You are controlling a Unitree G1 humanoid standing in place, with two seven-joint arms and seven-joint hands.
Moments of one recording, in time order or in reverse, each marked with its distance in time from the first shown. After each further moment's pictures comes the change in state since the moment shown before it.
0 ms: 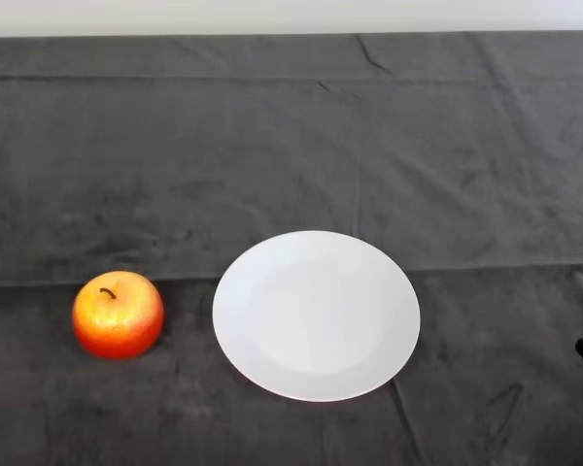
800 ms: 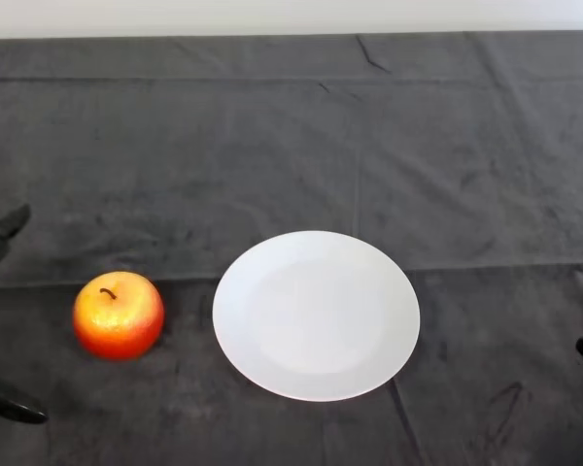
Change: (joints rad) left arm 0.321 0.001 -0.078 -0.590 -0.081 0.207 -0.351; right arm -0.001 0.001 -0.009 -0.001 -0.004 0.005 0.014
